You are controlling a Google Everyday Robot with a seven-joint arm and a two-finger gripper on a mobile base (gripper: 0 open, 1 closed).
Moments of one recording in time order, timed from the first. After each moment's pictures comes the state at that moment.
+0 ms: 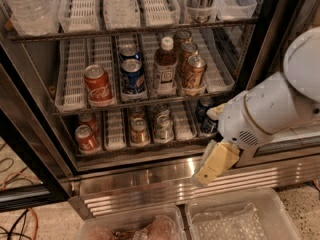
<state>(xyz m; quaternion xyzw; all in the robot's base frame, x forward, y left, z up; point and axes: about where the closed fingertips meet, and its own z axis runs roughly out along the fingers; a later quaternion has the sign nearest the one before) 0.416 -0.096 0.846 -0.56 0.78 0.14 0.23</state>
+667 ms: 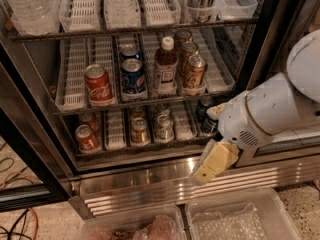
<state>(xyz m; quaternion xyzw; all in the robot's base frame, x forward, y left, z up) 0.416 -0.089 0.848 -0.56 0.78 0.15 0.24</state>
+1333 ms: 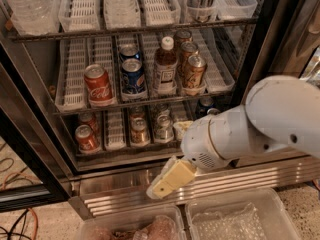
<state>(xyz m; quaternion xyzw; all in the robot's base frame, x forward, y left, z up) 0.406 -0.014 0.815 -0.54 0.76 0.22 0.30</state>
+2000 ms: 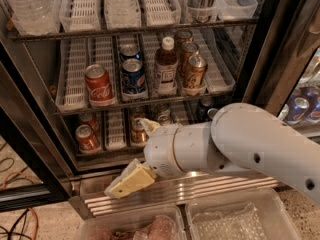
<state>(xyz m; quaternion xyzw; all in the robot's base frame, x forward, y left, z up) 0.409 0.071 0.822 -0.53 0.70 0.26 0.41</state>
